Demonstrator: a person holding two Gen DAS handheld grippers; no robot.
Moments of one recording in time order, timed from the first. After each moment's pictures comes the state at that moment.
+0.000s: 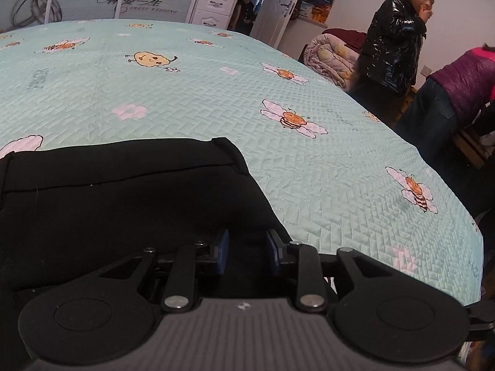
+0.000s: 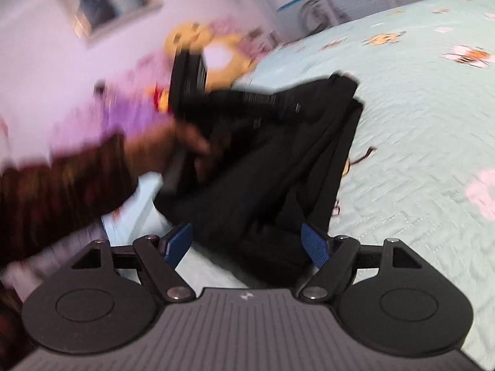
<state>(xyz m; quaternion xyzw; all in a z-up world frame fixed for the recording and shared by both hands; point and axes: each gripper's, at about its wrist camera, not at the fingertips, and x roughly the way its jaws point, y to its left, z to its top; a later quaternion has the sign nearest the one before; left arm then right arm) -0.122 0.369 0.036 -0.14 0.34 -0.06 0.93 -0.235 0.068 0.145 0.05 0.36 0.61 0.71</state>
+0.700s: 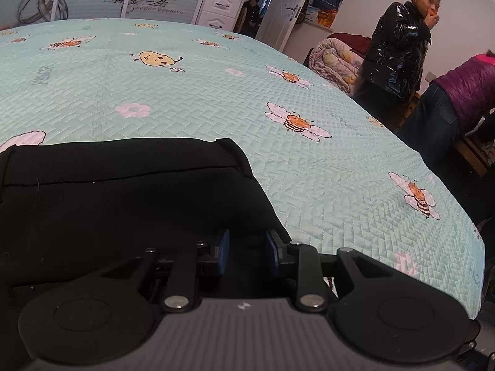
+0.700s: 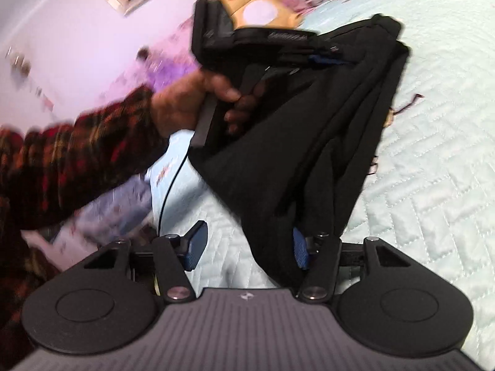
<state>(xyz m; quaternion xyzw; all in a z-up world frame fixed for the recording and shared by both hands) -0.124 0.365 0.034 -0.15 0.34 -0.05 0.93 -0.224 0.066 0.116 0.09 0.42 0.67 0.60</state>
